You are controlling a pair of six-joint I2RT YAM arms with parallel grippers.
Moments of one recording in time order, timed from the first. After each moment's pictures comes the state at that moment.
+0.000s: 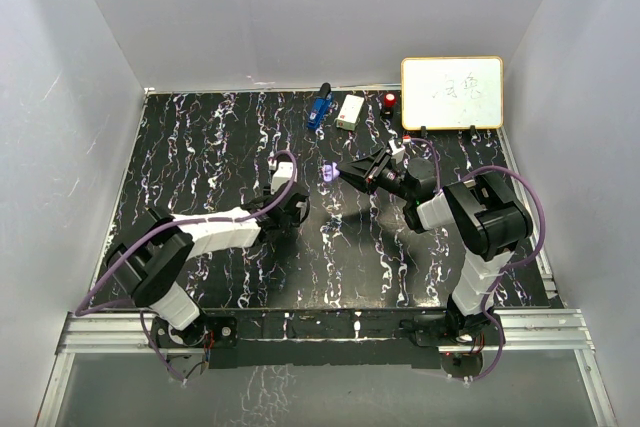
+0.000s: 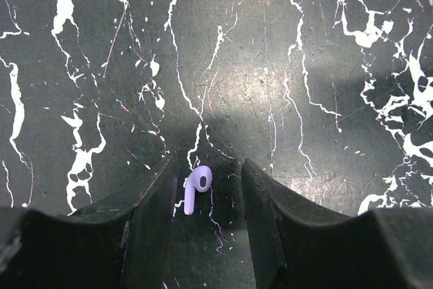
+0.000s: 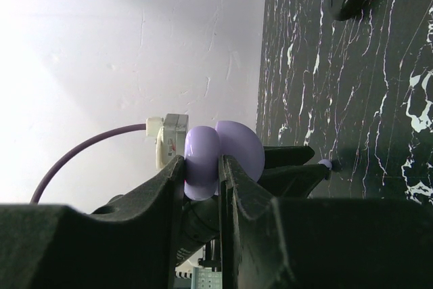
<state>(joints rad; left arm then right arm) -0.81 1.57 0.76 -0.06 -0.54 -0.51 0.31 1.83 0.61 1.25 -0.65 1.51</state>
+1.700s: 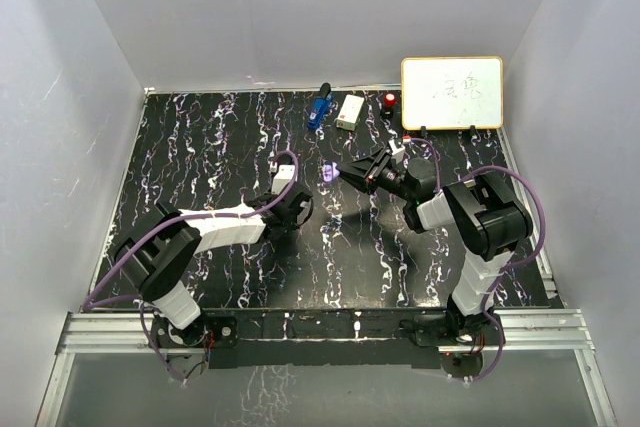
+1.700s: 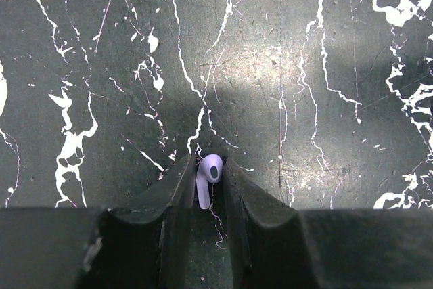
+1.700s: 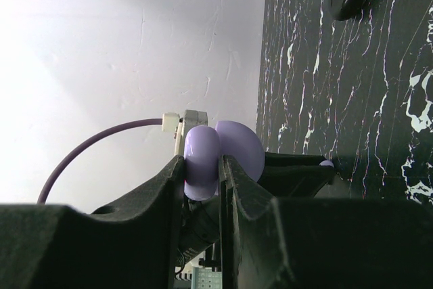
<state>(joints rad) -0.81 1.63 0.80 -0.15 -0.53 -0.58 0.31 1.83 0.61 1.25 -0.65 1.51</state>
